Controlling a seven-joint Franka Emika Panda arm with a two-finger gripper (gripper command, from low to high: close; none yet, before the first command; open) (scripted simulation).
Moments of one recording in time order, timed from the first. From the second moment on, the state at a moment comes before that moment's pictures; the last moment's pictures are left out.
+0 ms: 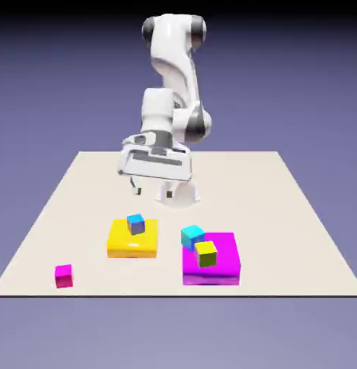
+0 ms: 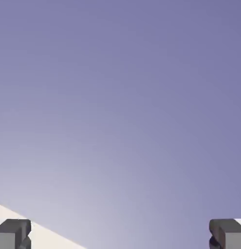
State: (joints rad) arm 0.04 -0.20 -0.20 -2.63 0.00 3.02 0.04
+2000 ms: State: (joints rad) arm 0.54 0.15 -0.51 -2.38 -0.44 2.61 -0.89
